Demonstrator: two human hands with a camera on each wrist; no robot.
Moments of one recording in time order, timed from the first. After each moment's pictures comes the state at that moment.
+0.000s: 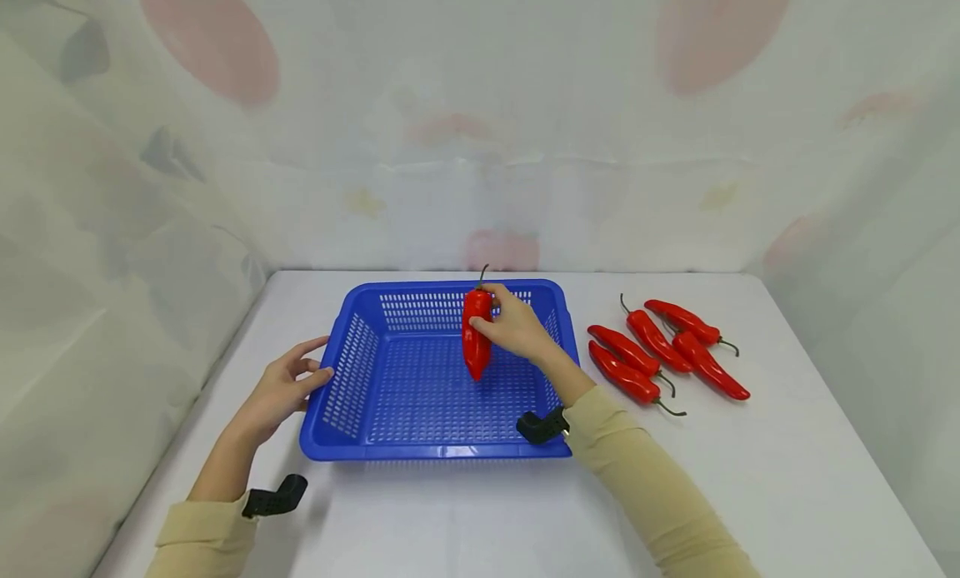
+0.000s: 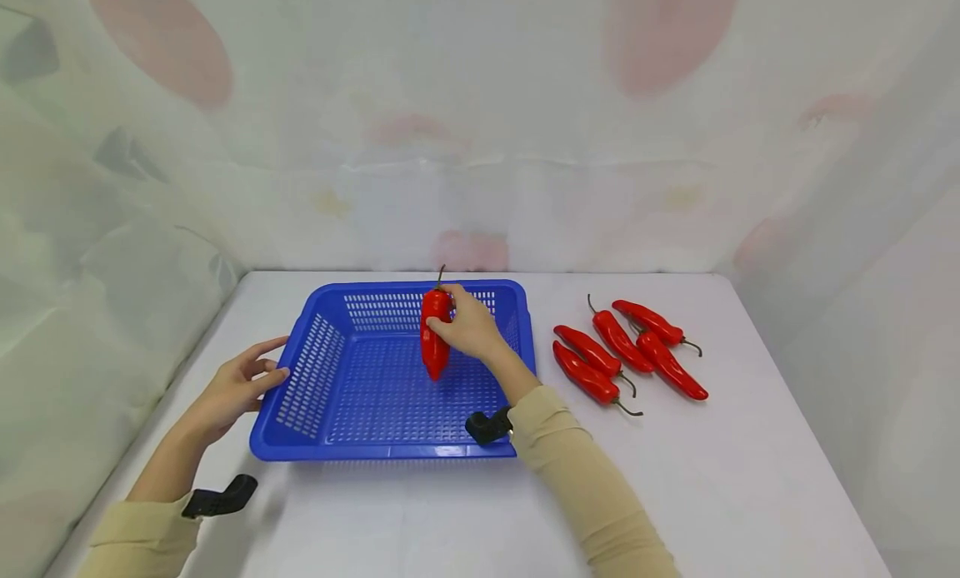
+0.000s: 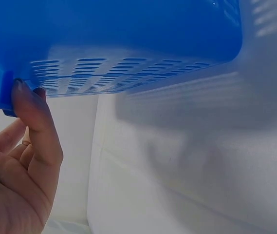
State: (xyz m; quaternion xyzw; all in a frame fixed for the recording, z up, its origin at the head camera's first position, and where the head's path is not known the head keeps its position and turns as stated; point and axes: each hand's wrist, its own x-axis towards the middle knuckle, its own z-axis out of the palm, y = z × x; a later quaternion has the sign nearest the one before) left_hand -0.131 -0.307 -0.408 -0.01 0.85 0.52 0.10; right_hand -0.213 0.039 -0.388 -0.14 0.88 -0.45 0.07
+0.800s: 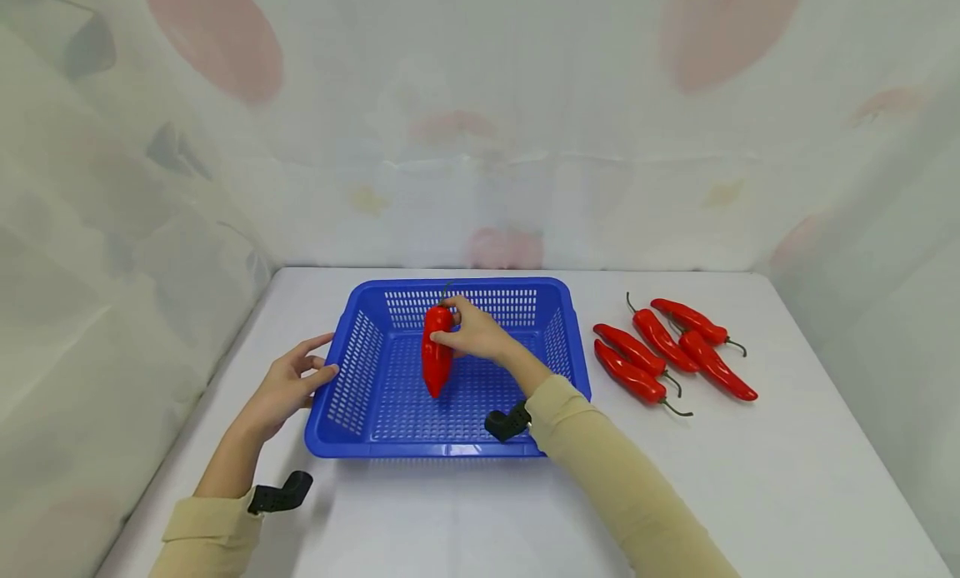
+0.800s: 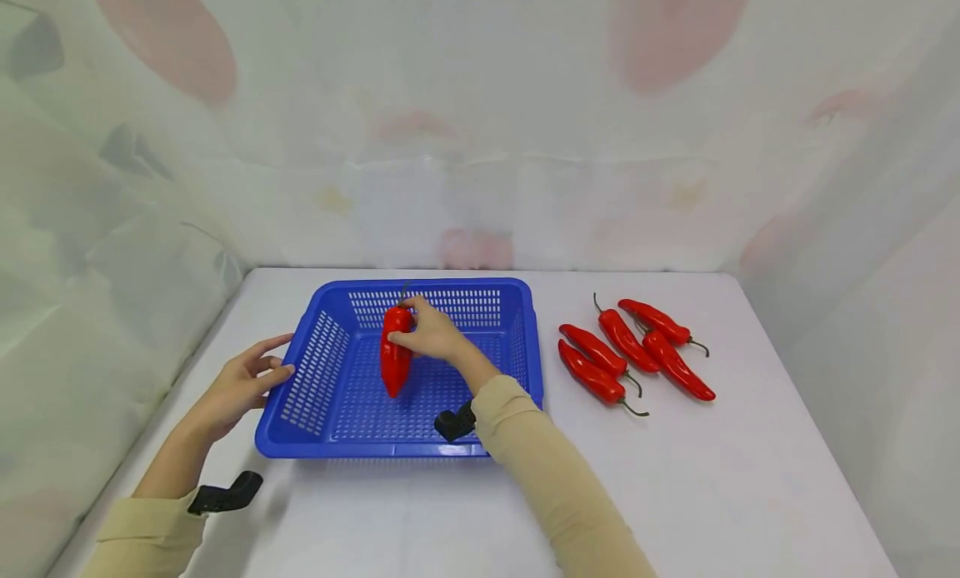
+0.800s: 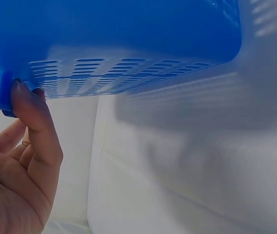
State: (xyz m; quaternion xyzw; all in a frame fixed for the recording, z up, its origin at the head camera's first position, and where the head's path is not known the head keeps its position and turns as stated) left_hand -0.128 -0.304 -0.407 -0.01 0.85 0.51 0.09; right_hand -0.218 -0.014 -0.404 -0.16 0.80 -0.54 0.21
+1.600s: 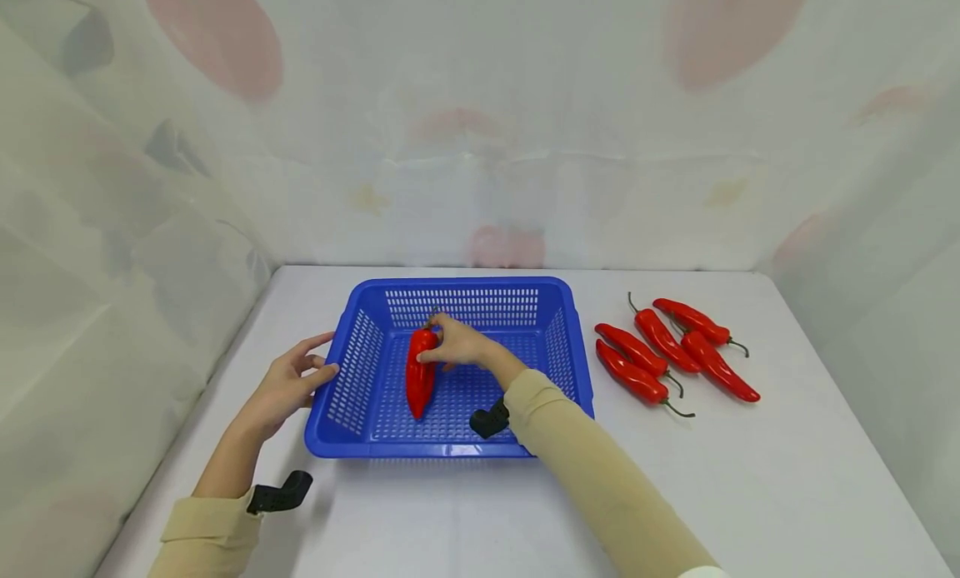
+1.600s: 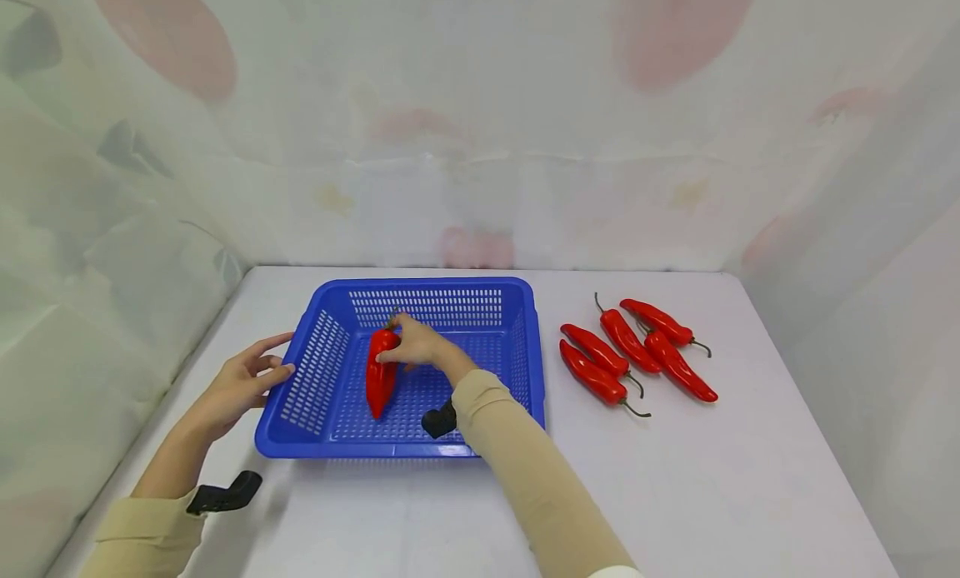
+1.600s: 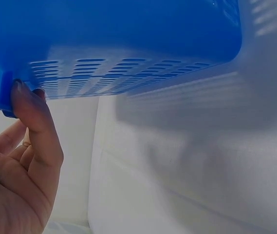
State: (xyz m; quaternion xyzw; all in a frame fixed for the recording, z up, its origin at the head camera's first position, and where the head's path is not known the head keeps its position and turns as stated) left_hand -0.129 -0.304 -0.407 -0.01 0.85 0.52 0.09; right_hand -0.223 -0.039 -0.428 -0.17 0.78 -0.52 0.31
